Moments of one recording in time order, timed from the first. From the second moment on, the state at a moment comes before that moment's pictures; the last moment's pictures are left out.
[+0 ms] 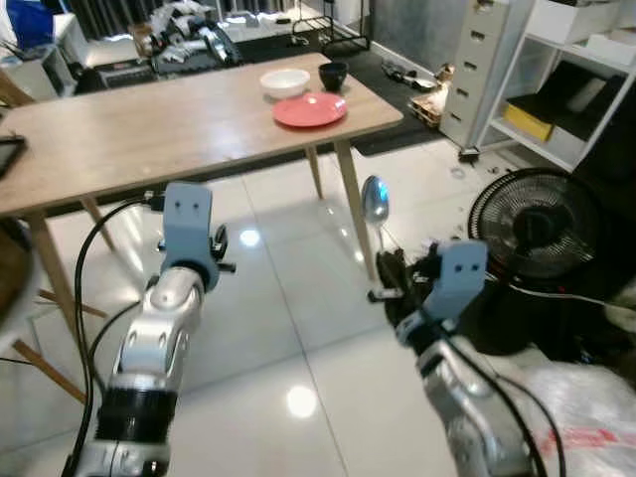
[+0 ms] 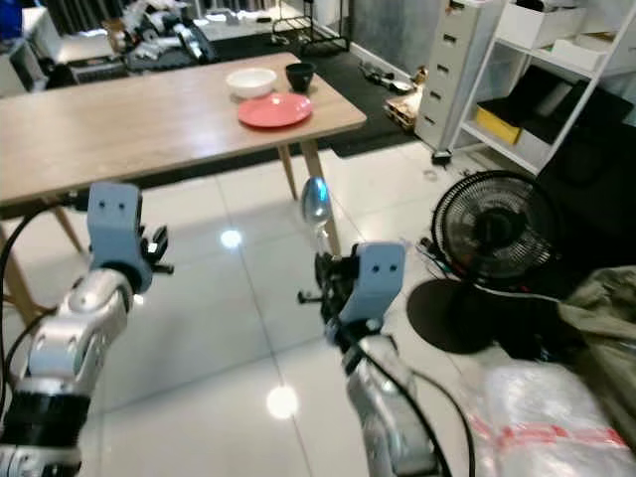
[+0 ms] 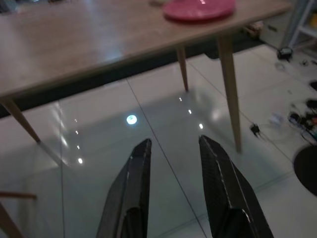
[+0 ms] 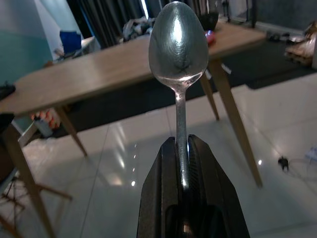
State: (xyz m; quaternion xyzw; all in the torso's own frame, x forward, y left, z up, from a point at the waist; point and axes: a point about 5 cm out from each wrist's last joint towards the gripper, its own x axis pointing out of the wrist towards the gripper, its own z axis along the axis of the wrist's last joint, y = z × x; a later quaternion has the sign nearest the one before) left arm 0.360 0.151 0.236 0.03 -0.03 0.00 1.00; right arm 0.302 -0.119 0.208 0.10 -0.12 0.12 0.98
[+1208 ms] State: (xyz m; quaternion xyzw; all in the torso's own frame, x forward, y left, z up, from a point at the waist) left arm 0.356 0.164 0.238 0.06 -0.04 -0.04 1.00; right arm 0.312 -0.121 0.216 0.09 -0.15 0.08 0.98
